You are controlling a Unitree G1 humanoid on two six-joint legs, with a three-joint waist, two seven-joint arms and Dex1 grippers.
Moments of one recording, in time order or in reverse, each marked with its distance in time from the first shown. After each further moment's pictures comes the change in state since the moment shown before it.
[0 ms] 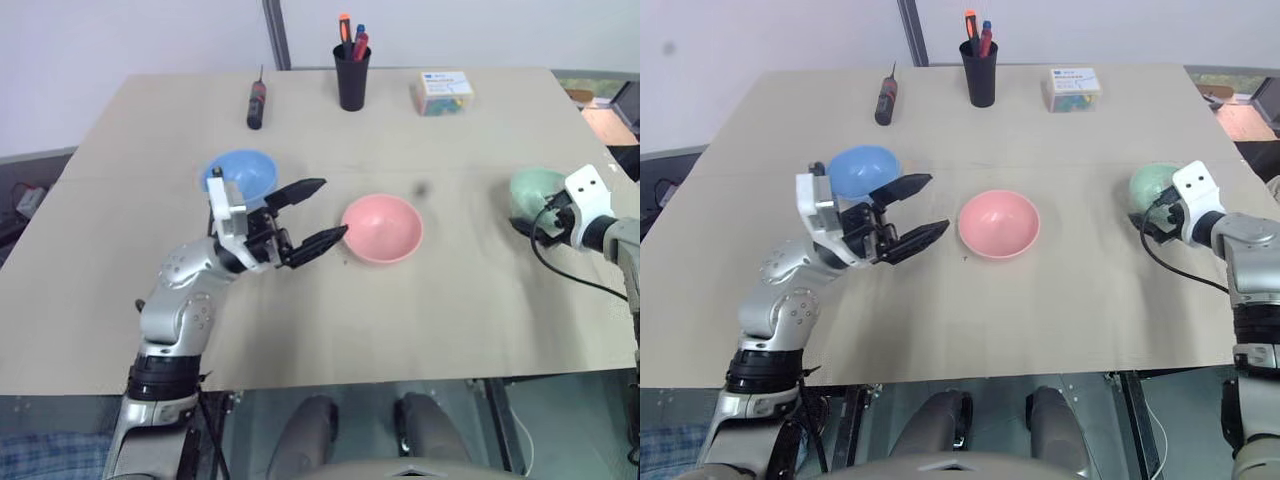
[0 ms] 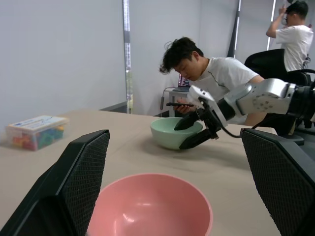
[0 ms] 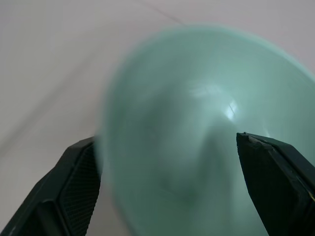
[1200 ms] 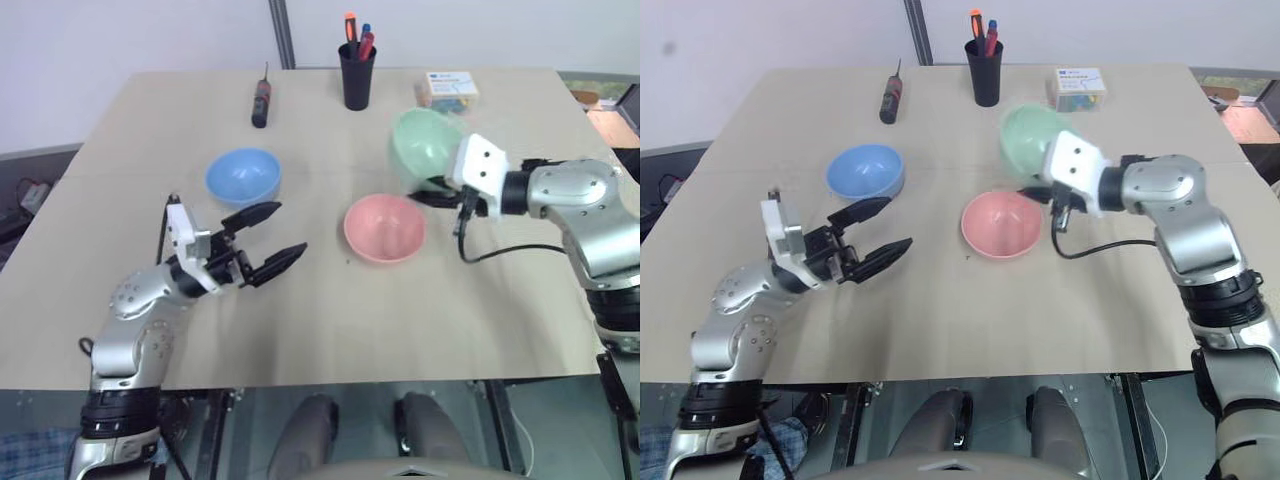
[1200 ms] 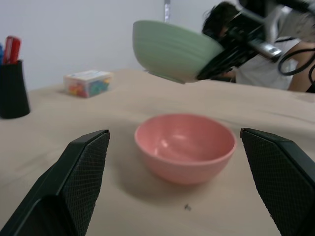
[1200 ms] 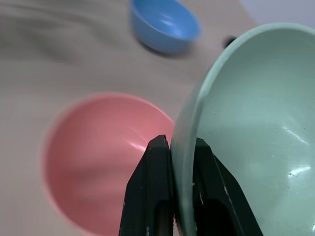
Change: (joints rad) left arm 0.215 0.126 0.159 -0.027 0.023 -0.009 0.006; right arm -0.178 0.090 0.346 -0.706 0.087 0.114 0.309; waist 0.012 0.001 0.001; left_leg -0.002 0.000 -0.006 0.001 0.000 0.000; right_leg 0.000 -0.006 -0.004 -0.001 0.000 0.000
